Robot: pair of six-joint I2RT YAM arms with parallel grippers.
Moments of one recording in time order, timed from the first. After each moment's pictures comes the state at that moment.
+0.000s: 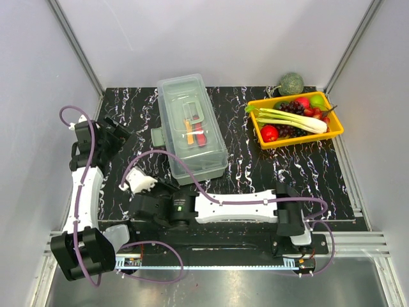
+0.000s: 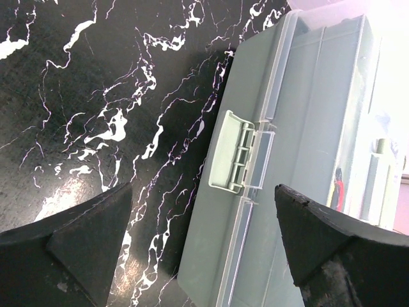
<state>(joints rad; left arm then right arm) 0.23 1.07 0.91 -0.43 0.20 -0.74 1.52 2.01 1.87 -0.66 0.95 0.13</state>
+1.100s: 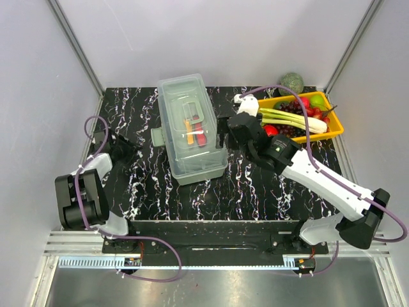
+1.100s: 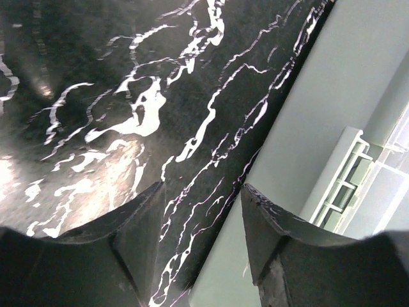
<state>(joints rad) 0.25 1.47 0.76 -0.15 0.35 -0.84 0.93 1.34 1.43 -0.64 0.57 0.50</state>
